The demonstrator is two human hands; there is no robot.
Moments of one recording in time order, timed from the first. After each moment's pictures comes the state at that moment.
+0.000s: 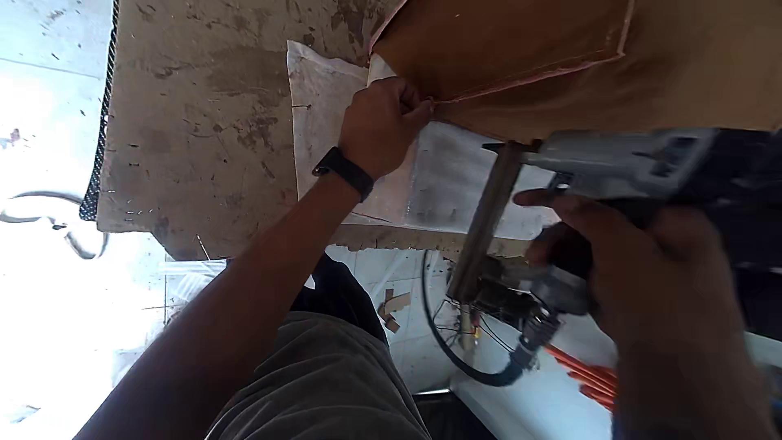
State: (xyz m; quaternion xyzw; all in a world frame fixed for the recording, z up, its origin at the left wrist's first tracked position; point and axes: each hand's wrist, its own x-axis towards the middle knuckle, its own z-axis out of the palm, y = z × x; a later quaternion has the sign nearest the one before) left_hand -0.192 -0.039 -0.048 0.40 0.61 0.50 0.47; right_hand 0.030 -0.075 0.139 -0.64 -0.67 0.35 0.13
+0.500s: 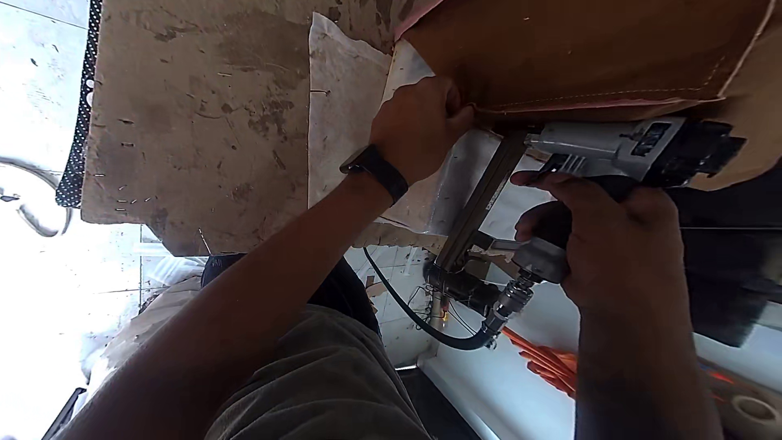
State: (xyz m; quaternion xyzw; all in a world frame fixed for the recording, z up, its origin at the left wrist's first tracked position) left_hand -0.202 -0.037 -0.045 0.43 0.61 0.46 0.49; right_hand -0.024 -0.053 0.106 -0.70 -0.63 0.31 0.14
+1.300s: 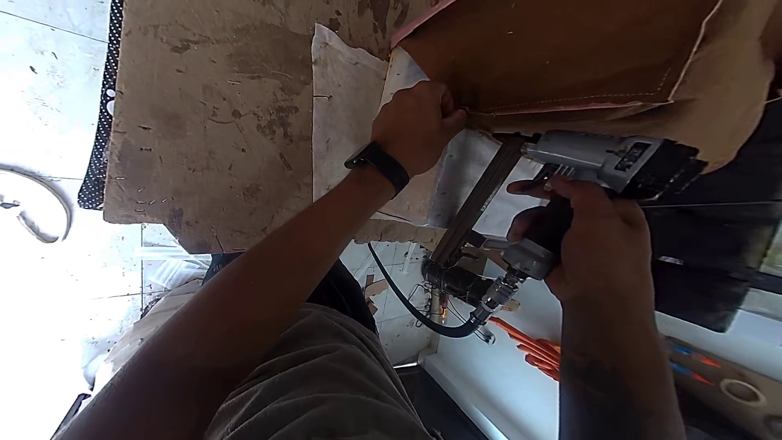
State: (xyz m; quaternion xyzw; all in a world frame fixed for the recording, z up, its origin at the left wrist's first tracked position) left_hand -0.209 -0.036 -0.043 0.43 0.61 0.43 0.51; right_hand -0.026 -0.068 0.108 -0.73 -0.56 0.34 0.21
